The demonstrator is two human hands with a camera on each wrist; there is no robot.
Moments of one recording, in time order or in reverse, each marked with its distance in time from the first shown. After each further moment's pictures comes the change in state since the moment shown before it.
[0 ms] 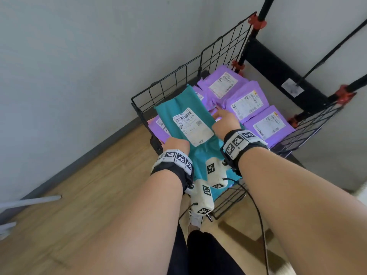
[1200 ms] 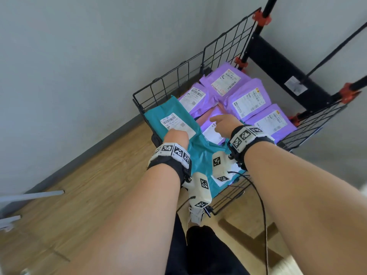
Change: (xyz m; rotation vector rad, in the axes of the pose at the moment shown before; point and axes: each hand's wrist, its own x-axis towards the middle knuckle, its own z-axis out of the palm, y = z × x) left_hand -0.037 0.029 -0.016 0.617 0.077 0.142; right_hand 0.006 0.014 -0.008 -0.119 -0.263 -0.056
